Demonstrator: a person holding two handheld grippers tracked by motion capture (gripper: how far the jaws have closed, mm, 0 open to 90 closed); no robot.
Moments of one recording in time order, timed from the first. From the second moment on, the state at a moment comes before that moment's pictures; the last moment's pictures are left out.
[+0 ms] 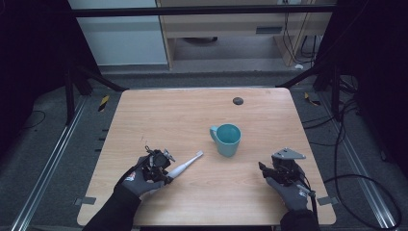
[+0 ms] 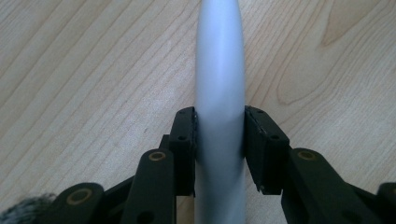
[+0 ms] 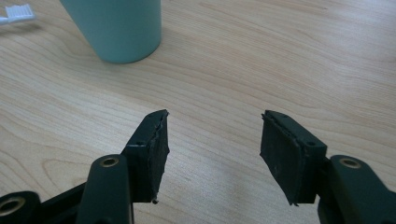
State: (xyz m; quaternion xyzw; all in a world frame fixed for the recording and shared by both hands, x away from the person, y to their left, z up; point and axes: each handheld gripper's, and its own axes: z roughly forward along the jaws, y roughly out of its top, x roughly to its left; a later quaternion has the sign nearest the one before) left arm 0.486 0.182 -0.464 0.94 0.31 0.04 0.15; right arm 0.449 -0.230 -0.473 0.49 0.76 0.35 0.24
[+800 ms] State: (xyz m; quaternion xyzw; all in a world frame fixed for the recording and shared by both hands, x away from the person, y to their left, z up) left arm 0.477 0.193 -0.447 0.91 0.34 0.05 0.21; right arm 0.449 -0.232 -0.473 0.49 0.76 0.35 0.25
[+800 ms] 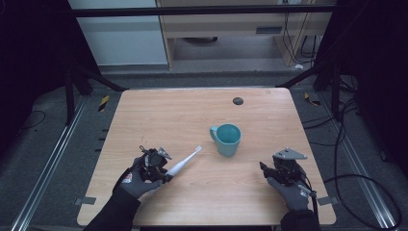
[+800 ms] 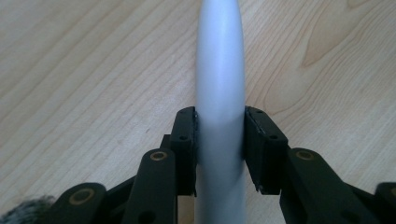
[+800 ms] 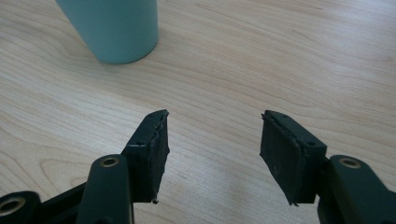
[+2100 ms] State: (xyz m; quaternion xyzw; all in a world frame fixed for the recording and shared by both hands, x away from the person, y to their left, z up) left arm 0.496 0.156 -0.375 0.74 0.44 0.26 0.44; right arm 0.447 -0.231 -0.473 0.50 0.74 0.36 0.27
